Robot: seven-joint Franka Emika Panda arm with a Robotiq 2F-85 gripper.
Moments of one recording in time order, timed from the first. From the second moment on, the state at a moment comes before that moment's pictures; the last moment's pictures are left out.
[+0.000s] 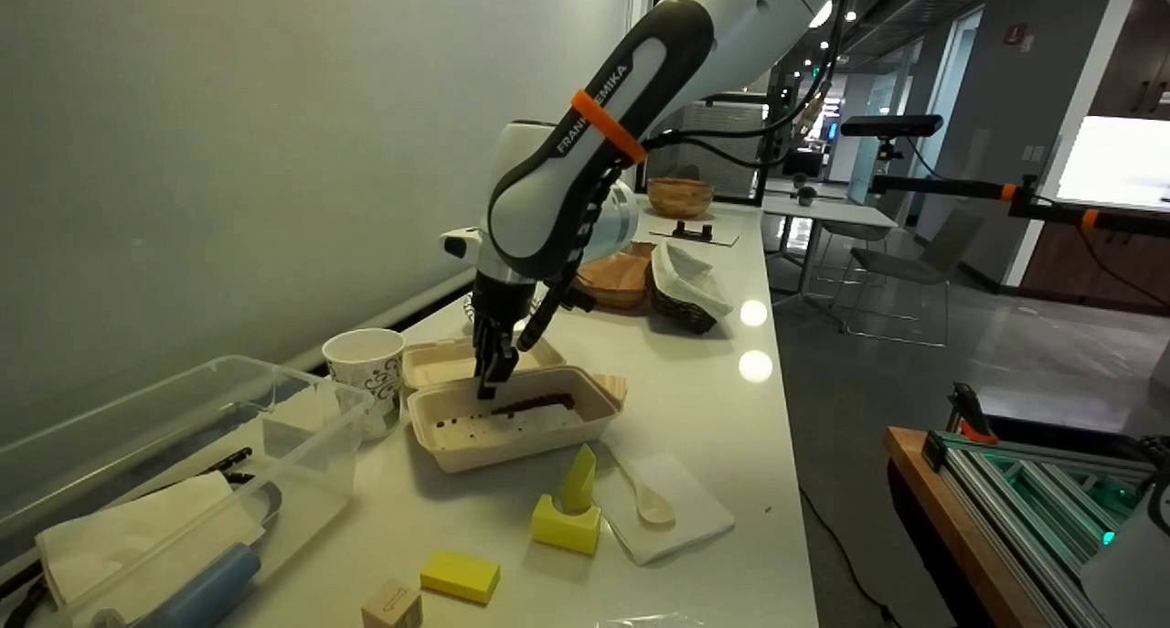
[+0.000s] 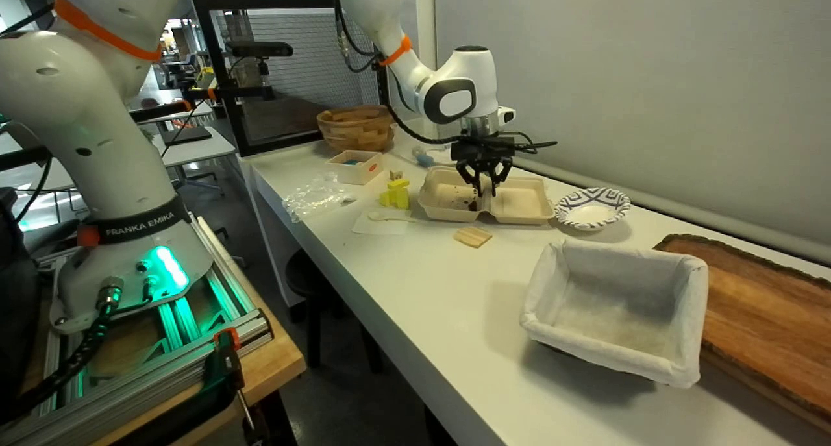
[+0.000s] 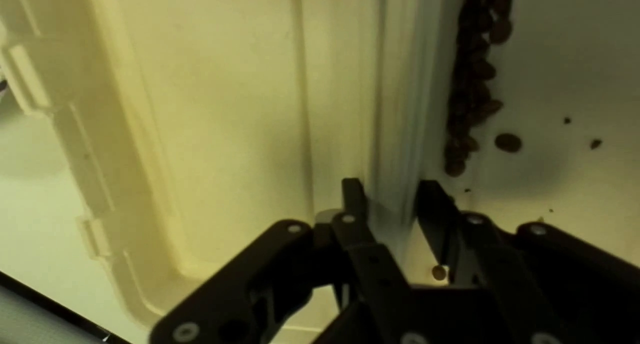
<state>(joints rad) -0.36 0.71 0.07 -1.83 0.01 2.75 -0.97</state>
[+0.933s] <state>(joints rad) -0.35 0.70 0.06 -1.82 0.00 2.74 -0.96</state>
